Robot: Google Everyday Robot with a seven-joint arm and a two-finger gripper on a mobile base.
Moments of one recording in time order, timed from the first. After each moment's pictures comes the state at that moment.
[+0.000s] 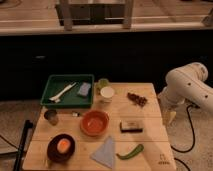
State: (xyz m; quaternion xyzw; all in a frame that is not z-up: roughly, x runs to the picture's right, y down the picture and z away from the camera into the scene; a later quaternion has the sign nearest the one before) arm 0.292 0.110 0.682 -0.28 0.02 0.03 0.96
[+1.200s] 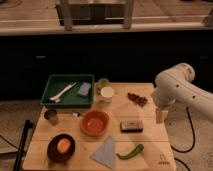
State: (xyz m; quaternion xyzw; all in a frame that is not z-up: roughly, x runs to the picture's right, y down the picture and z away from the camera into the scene) arm 0.265 0.105 0.705 -0.26 0.03 -0.01 0.96
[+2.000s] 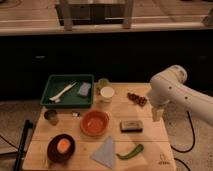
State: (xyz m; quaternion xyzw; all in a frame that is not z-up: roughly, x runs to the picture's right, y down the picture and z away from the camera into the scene) arm 0.250 0.100 0.733 -0.25 0.01 -0.05 0.97
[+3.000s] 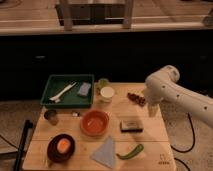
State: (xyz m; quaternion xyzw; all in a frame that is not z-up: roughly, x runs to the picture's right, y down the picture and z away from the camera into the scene) arm 0.244 0.083 0.775 -0.23 0.00 -0.08 0.97
